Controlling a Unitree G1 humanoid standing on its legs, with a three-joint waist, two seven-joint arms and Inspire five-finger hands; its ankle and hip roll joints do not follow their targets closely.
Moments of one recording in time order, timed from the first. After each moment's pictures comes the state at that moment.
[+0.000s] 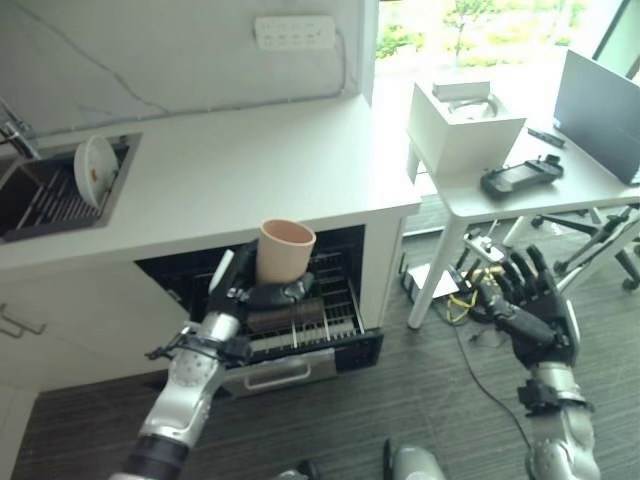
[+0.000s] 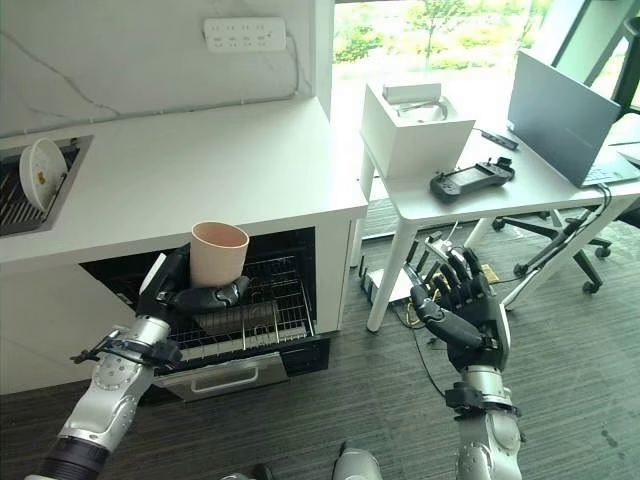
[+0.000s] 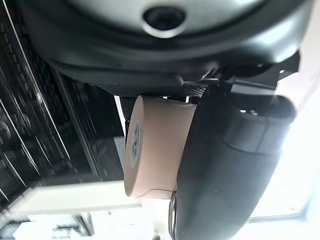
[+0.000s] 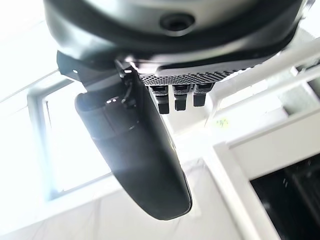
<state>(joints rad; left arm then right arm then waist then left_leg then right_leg) -0.12 0.45 -0.14 0.17 -0.43 -0.23 -0.03 0.10 -0.31 -0.13 0.09 0.78 -0.34 0.34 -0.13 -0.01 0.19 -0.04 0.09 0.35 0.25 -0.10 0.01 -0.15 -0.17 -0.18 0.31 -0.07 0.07</state>
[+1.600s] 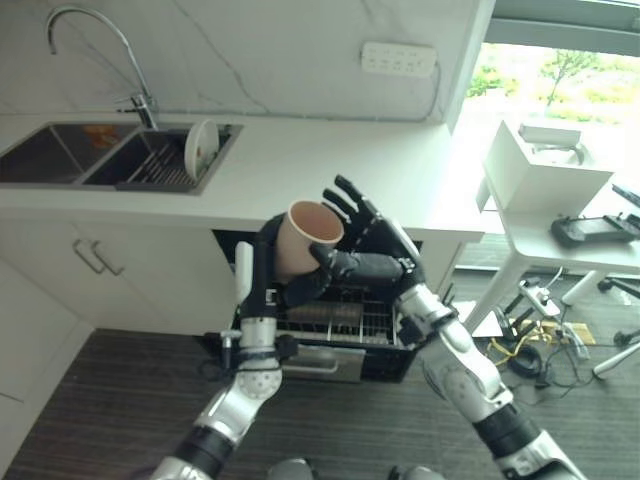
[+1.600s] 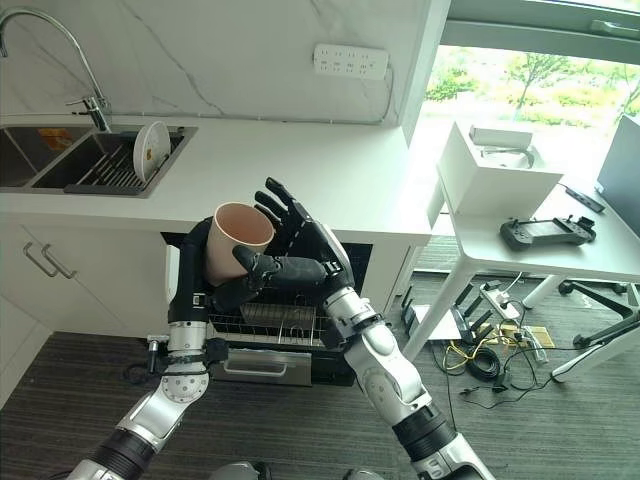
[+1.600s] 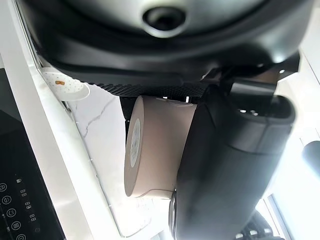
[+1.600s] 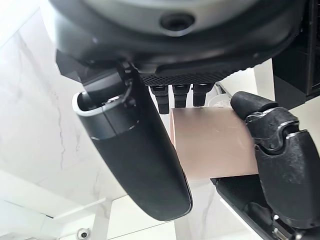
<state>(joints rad) -0.18 0.37 -0.37 0.24 0.17 -0.47 0.67 -0.32 -0.26 0.43 0.00 0.83 -0.10 0.10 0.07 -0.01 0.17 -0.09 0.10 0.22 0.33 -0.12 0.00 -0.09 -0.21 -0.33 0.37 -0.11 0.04</state>
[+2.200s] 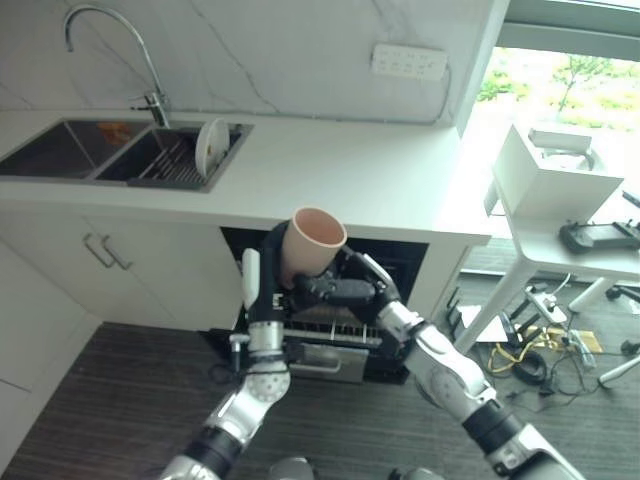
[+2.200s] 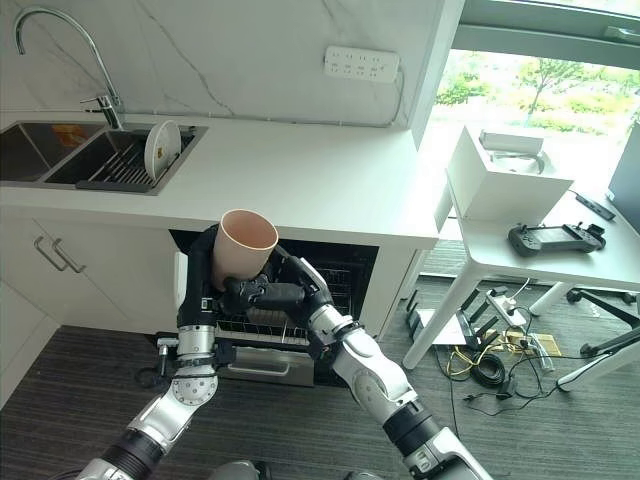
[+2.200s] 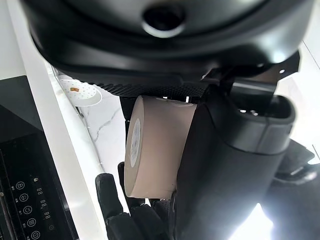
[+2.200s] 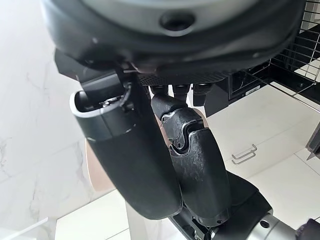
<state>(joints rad) -0.22 0.33 -0.41 0.31 0.17 -0.47 0.71 -0.37 -0.24 0.50 0.13 0.83 0.03 0.06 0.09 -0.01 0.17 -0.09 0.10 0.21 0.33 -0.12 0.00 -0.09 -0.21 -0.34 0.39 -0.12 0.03</state>
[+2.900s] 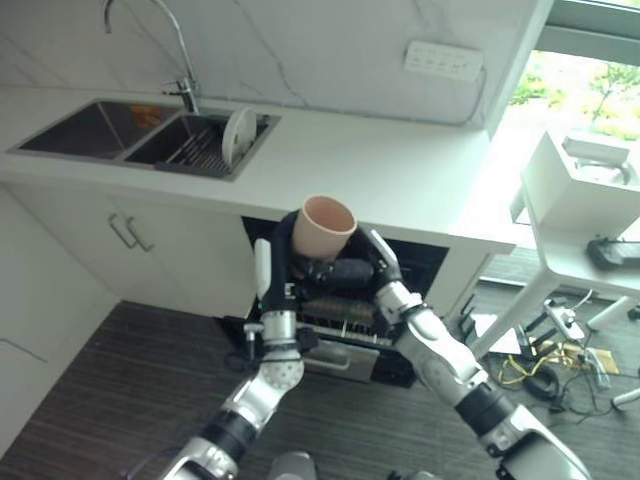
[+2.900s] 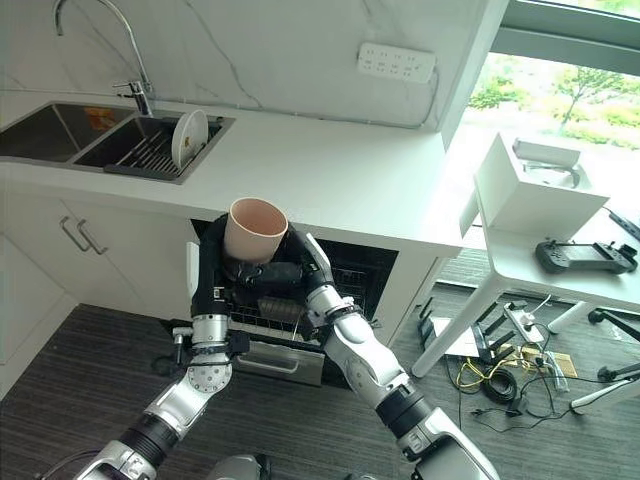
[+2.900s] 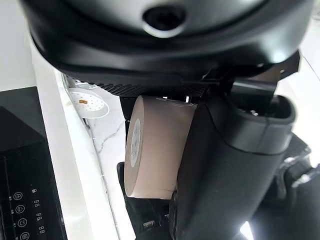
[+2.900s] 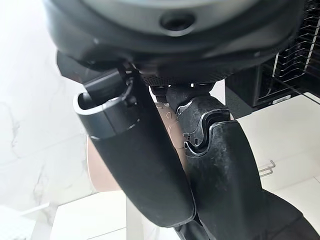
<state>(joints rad) -0.30 0.28 -0.46 0.35 0.12 -0.46 0.73 -0.46 -0.23 0.54 0.17 0.75 -0.10 -0.09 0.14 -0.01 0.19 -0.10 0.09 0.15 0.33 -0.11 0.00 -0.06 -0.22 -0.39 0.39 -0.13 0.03</state>
